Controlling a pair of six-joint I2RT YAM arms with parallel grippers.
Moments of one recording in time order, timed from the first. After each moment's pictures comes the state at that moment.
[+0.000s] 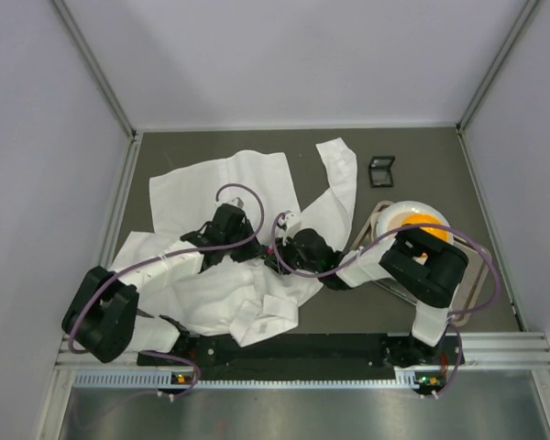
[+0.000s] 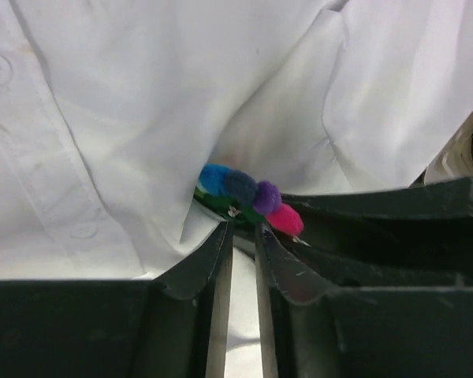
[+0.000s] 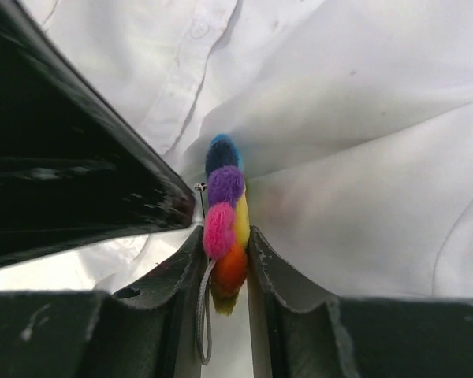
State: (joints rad) left arm -0.57 1.35 0.68 -0.19 0.10 -0.83; right arm 0.96 1.81 0.71 0.63 -0.03 0.43
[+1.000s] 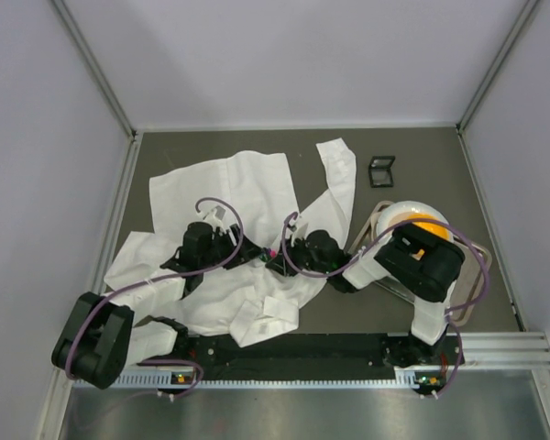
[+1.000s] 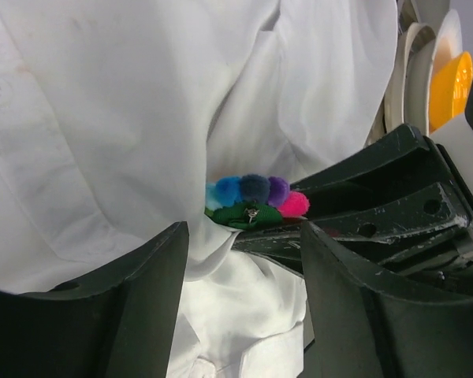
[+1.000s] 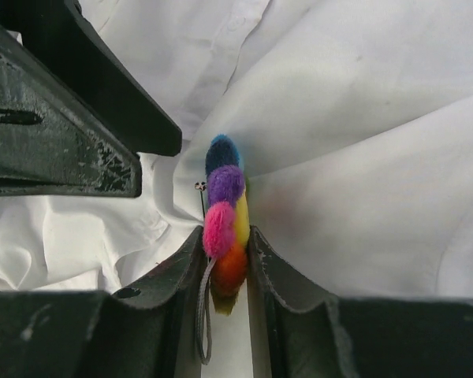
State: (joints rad) left arm -0.39 1.17 0.35 0.26 0.35 -0.80; right arm 0.90 1.85 0.62 0.85 -0.20 0.50
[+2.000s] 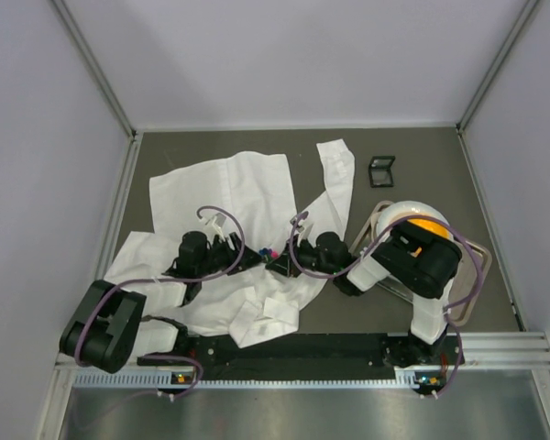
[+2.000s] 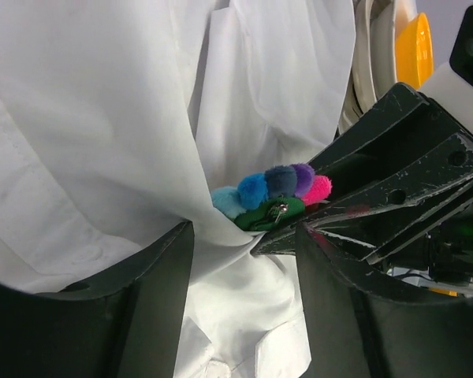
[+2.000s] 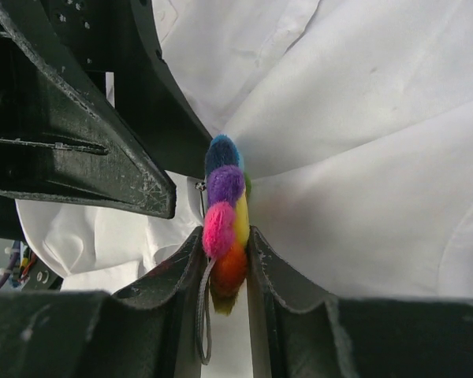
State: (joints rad) left arm -0.34 1.24 0.22 0.57 0.53 -0.79; right arm 0.86 1.88 0.55 1.08 -0.33 0.59
